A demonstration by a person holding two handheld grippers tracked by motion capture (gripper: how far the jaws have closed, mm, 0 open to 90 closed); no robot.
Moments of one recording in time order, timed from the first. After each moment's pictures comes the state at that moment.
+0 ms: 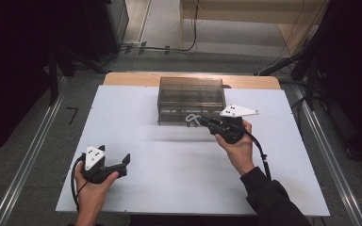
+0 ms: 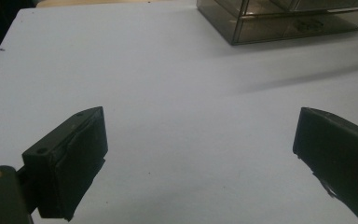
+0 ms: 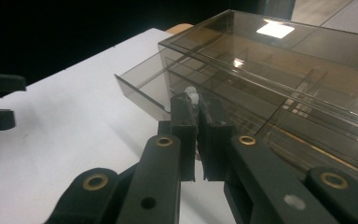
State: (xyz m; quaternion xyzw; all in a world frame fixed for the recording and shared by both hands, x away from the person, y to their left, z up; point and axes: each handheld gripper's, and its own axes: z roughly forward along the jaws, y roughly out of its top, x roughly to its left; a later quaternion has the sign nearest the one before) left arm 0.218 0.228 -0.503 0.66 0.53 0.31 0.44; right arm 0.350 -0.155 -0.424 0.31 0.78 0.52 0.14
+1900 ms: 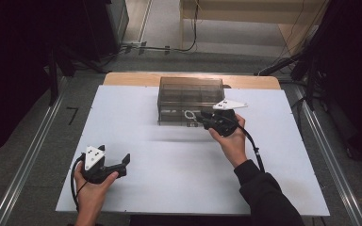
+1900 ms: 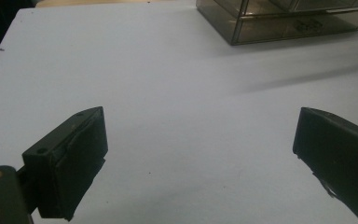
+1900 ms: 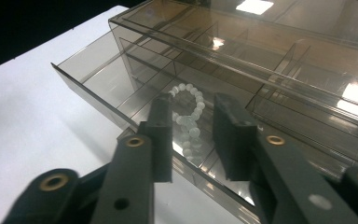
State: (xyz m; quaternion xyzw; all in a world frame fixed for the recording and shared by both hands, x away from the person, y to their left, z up) left arm 0.218 0.229 -0.503 0.66 0.53 0.31 0.44; right arm 0.379 -0.142 -0.440 0.35 0.79 0.48 0.15
